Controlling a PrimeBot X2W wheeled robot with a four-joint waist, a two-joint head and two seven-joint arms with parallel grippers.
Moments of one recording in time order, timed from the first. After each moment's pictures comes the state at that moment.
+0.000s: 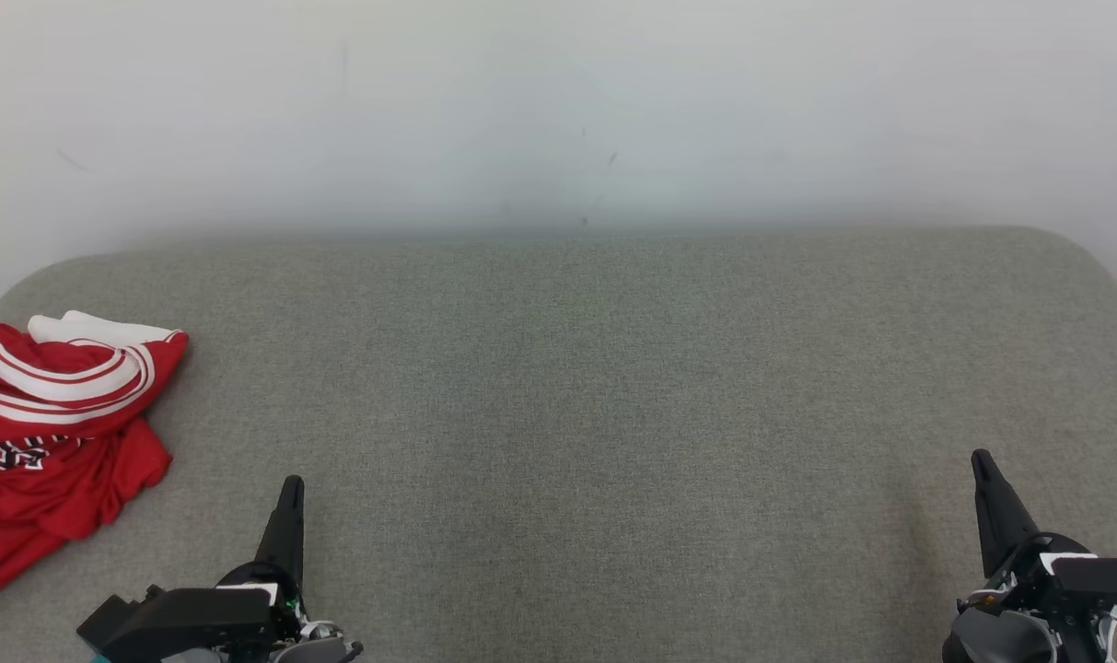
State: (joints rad) left arm -0.19 0.05 -0.03 0.32 -1.63 -0.13 0.00; right arm -0.16 -0.05 -0.27 0.30 1.58 0.13 0.23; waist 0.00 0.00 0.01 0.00
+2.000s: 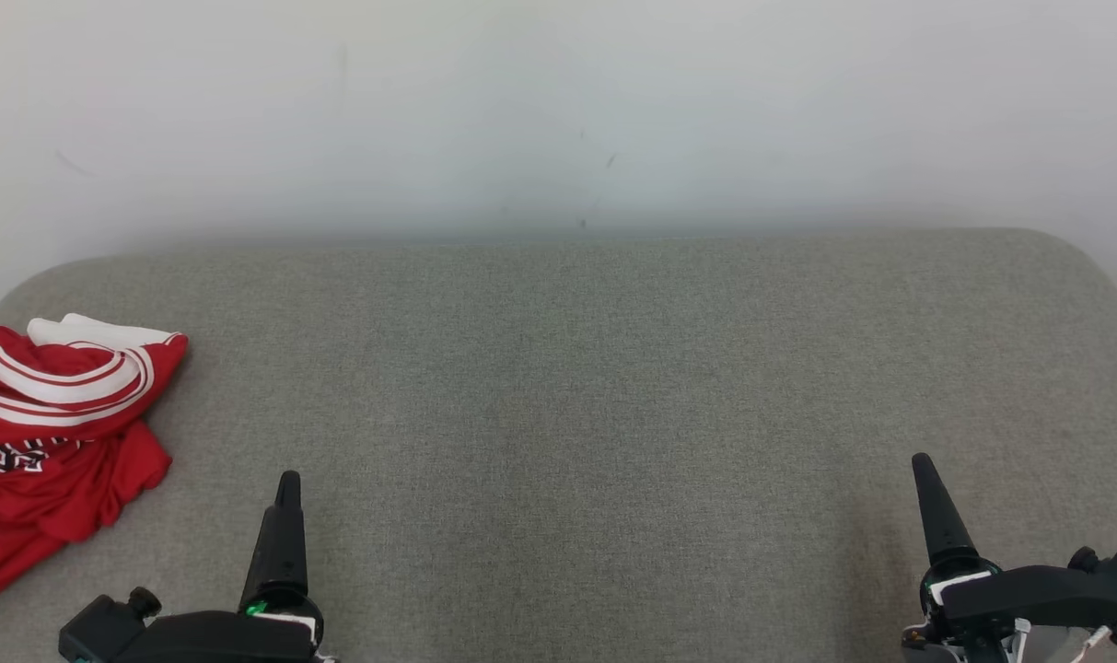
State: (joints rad) left arm -0.12 0.05 -0.04 0.24 -1.23 -0.13 -0.09; right arm -0.10 -0.06 -0.11 0.27 1.19 0.13 0.06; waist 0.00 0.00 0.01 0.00
